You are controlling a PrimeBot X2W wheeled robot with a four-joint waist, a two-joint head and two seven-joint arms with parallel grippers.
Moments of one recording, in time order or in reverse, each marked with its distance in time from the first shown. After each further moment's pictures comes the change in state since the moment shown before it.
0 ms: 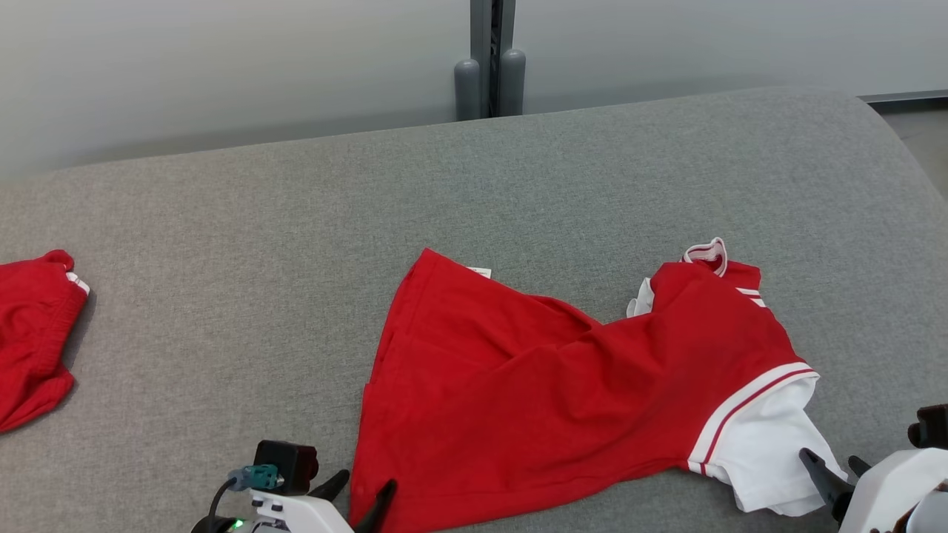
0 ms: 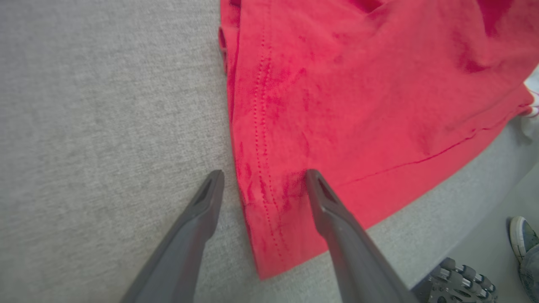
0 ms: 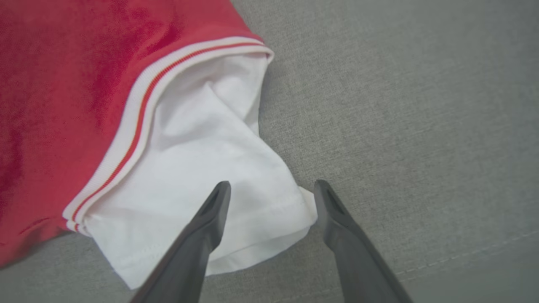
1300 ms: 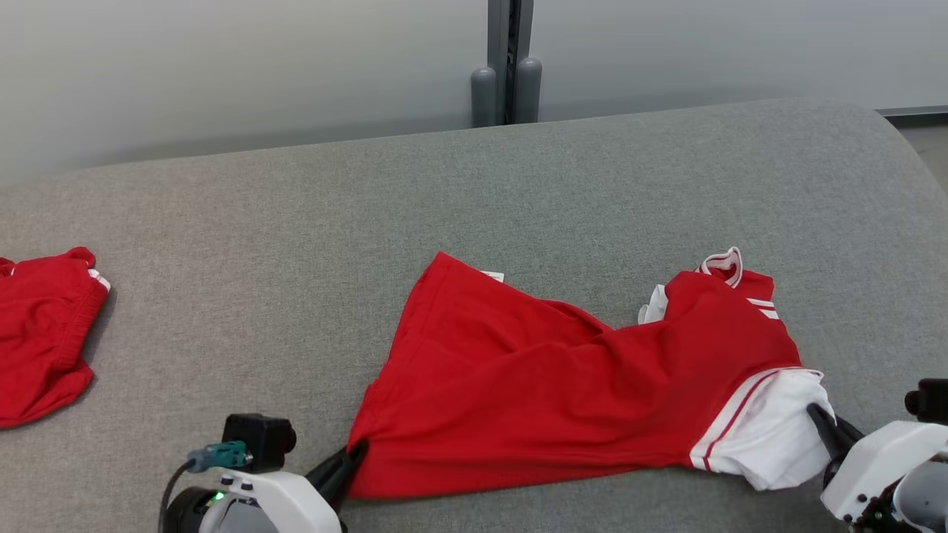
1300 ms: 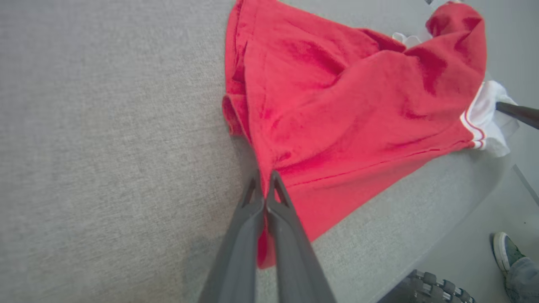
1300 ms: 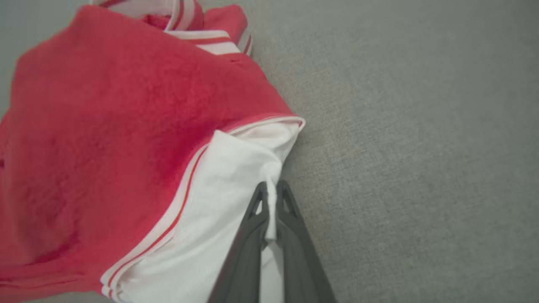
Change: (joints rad) left arm 0.016 0.054 0.018 -0.167 -0.067 0.003 0.060; right arm -0.103 -0.042 0.100 0.158 0.109 0.000 -0.196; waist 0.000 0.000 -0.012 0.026
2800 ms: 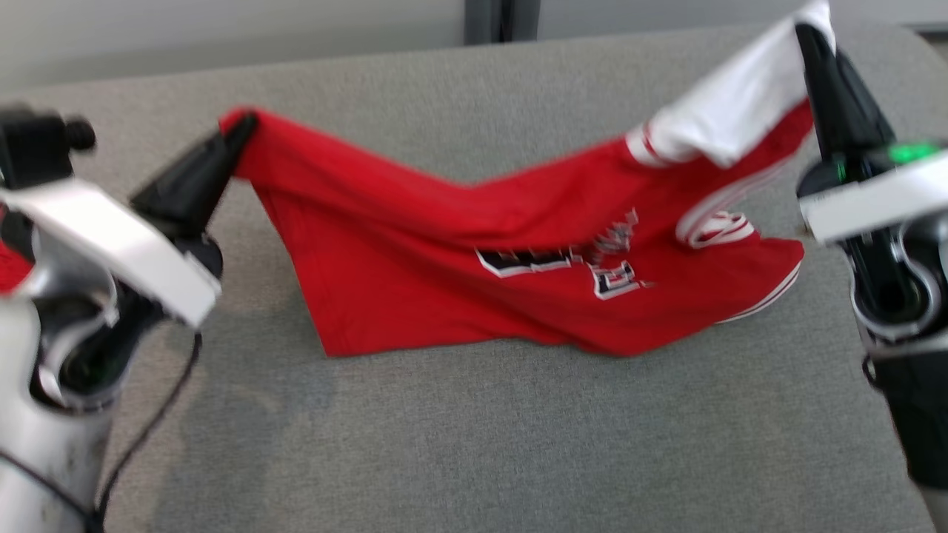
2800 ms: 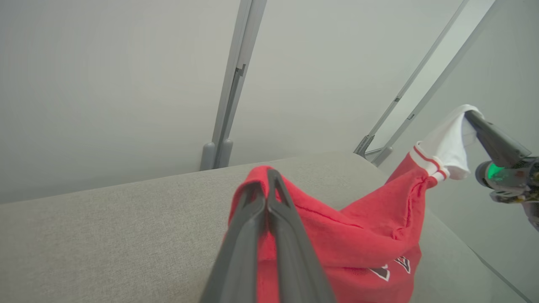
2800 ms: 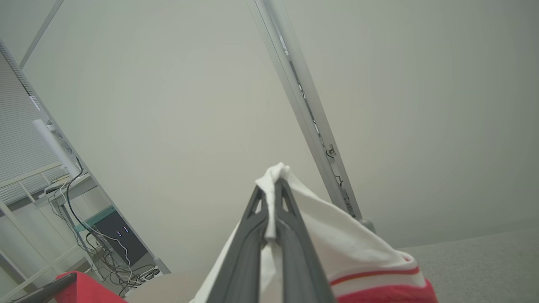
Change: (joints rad) left arm -0.508 0.123 0.197 -0.099 -0.270 -0.105 0.028; right arm -0.537 -0.048 0.261 -0.245 0.319 0.000 -0.360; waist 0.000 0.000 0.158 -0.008
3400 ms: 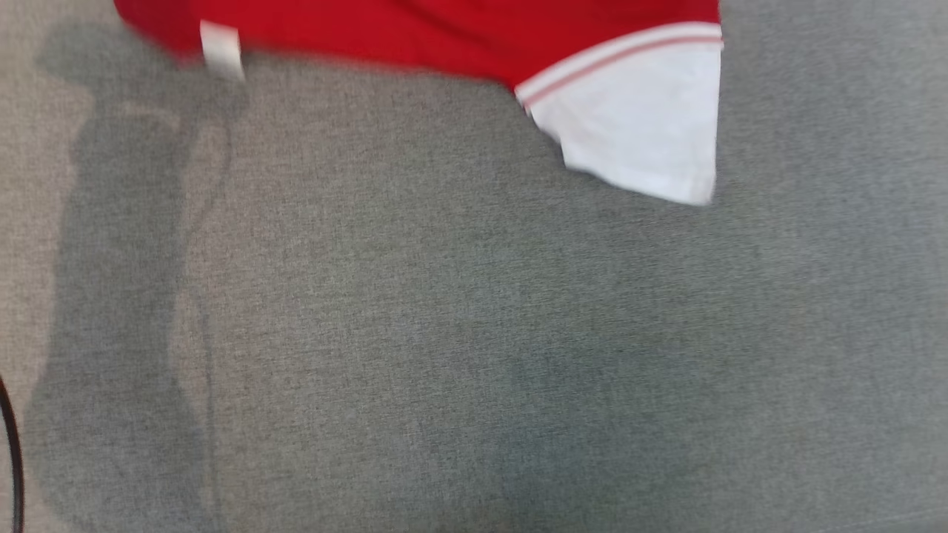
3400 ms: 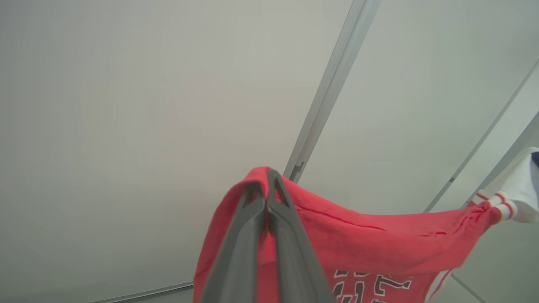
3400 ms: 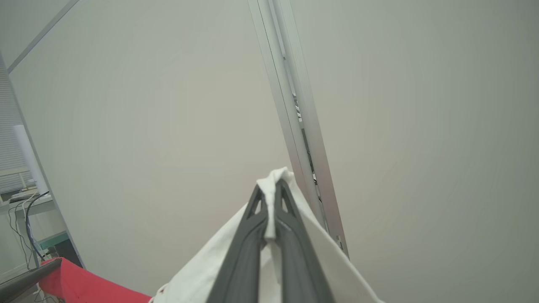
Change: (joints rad) left arm -0.818 0.037 -0.078 0.526 -0.035 -0.019 -0.110; right arm -0.791 -0.024 0.203 0.412 0.053 0.000 -0.130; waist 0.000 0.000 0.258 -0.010
